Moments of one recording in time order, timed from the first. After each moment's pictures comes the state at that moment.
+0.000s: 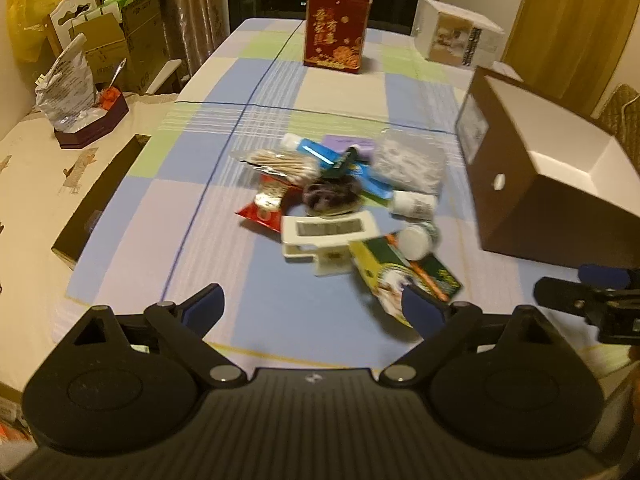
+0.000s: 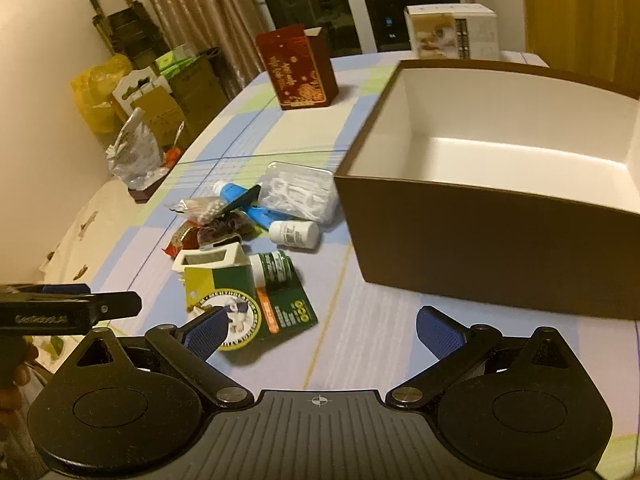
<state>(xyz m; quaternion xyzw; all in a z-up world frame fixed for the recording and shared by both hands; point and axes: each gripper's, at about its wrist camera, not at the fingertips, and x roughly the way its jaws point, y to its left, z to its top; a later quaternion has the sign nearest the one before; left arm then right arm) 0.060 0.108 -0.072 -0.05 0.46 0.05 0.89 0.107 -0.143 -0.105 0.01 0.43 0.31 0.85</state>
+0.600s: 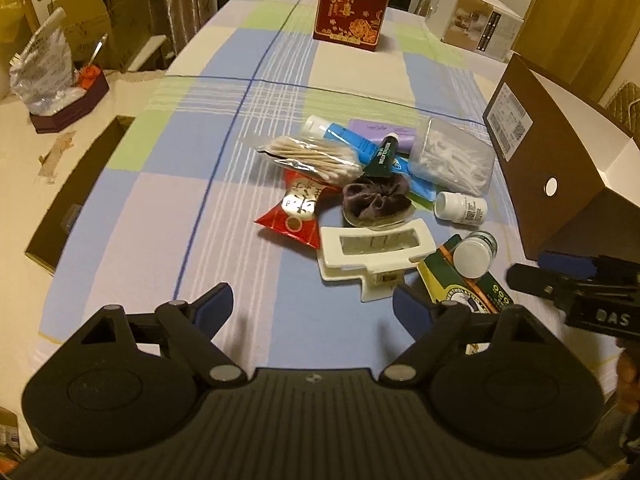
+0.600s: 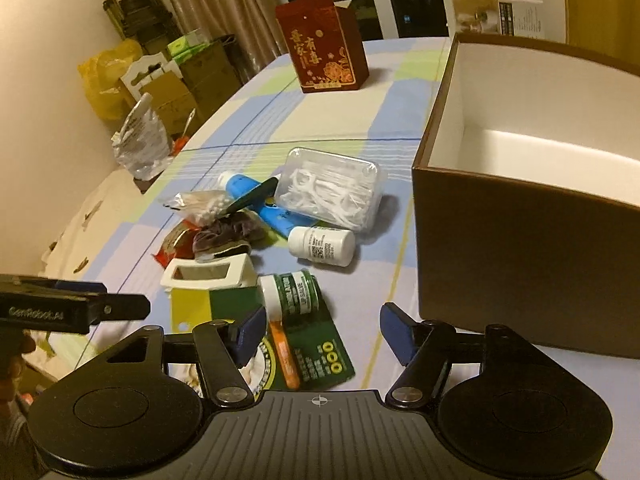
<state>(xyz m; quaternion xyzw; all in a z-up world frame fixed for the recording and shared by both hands) 0.103 0.156 -0.110 -0.08 0.49 0.02 0.87 0.148 -0.086 -0.152 0.01 0.43 0.33 0.84</state>
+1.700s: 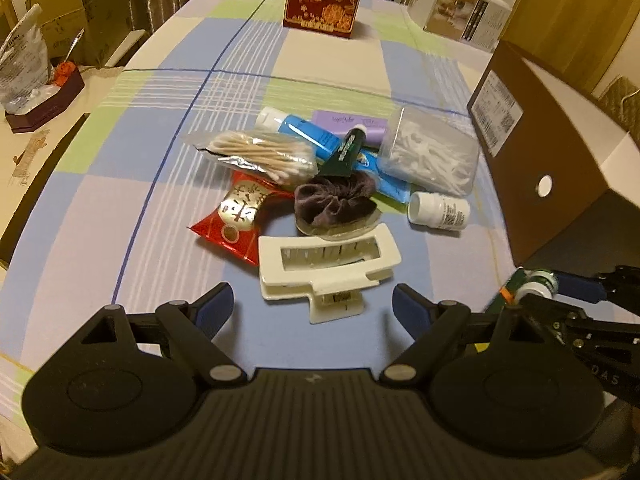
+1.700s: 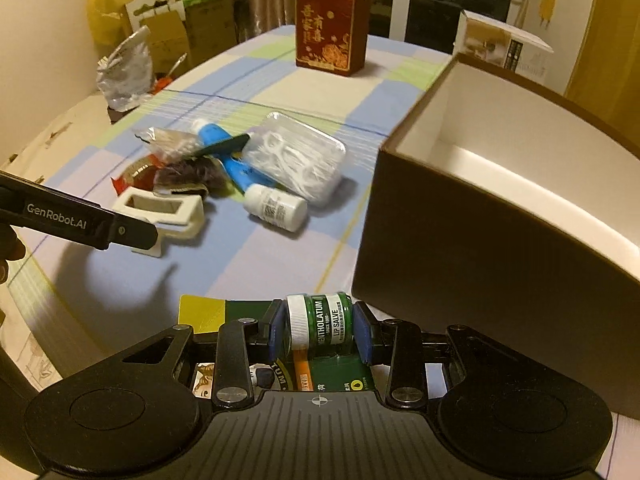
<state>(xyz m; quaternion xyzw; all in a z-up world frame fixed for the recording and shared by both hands) 0.130 0.126 -0.133 -0.08 0.49 0.01 0.87 0.130 -0.096 -0.154 -0.15 0.42 0.30 0.84</state>
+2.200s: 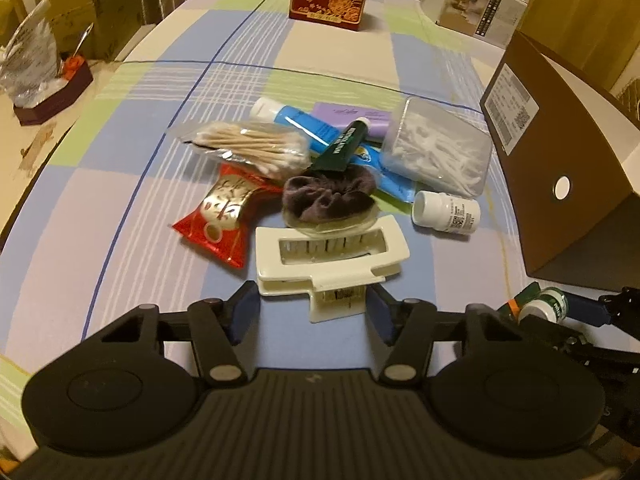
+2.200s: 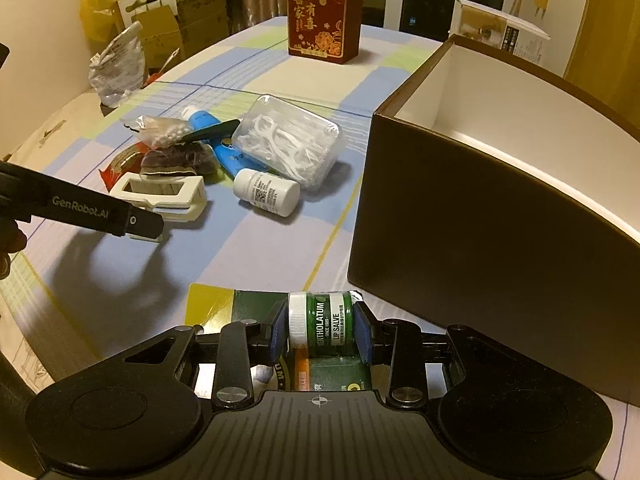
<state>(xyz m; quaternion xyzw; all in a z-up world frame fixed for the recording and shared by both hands) 0.141 0.111 -0.144 -0.08 0.49 0.03 0.87 0.132 -0.099 -0.164 -0.14 0.42 0.29 0.84</state>
